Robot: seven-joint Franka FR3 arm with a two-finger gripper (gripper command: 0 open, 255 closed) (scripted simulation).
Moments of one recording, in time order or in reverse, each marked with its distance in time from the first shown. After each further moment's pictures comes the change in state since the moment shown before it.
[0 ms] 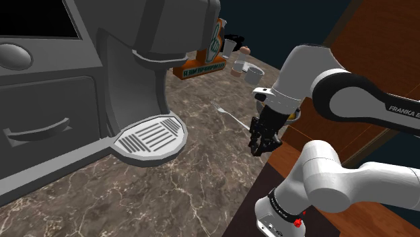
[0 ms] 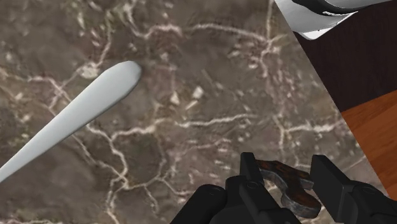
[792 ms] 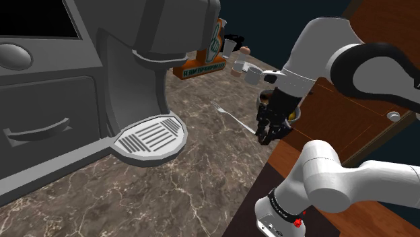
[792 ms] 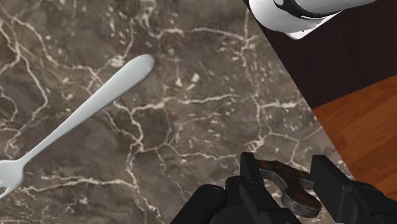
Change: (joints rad) arm 0.006 0.037 0.005 0.163 0.005 -0.124 0.014
